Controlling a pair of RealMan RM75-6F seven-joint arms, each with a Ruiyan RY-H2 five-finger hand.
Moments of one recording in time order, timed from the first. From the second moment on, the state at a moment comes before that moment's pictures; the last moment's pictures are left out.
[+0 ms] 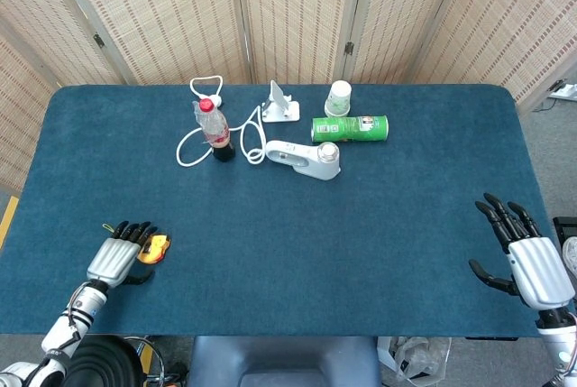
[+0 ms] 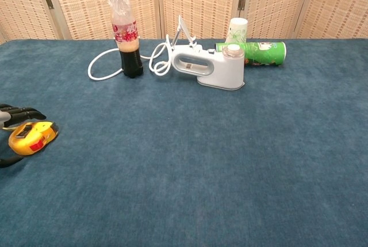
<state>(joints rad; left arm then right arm) -0.46 -1.40 0.03 -1.34 1.31 1.00 0.25 0.12 -0.98 0.03 -1.73 -1.63 1.50 0.15</state>
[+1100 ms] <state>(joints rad) -0.45 -1.48 0.00 -1.20 1.41 1.06 0.05 0.13 -0.97 0.04 -1.77 -1.63 1.48 0.10</state>
